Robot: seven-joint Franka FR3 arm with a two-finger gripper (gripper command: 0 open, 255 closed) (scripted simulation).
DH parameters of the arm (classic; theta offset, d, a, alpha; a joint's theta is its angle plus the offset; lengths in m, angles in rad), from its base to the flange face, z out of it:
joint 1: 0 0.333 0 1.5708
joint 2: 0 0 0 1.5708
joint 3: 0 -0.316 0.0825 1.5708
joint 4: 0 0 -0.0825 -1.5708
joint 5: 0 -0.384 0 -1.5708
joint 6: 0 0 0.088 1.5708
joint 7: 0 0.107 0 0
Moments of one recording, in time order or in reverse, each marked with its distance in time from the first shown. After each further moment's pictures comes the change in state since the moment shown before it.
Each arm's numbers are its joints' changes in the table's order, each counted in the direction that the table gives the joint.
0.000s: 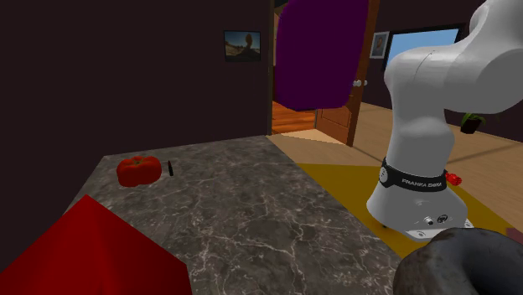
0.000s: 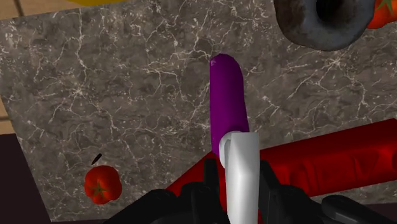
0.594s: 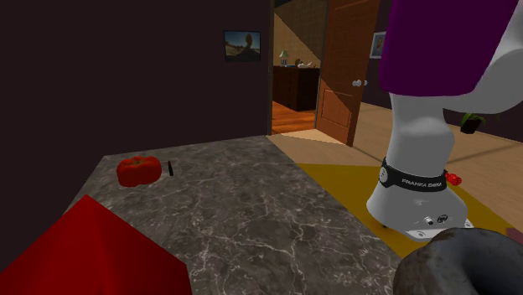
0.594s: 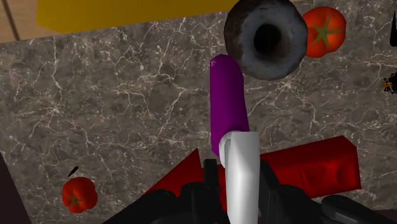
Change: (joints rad) arm 0.039 0.057 -0.140 -0.119 -0.103 -0.148 0.186
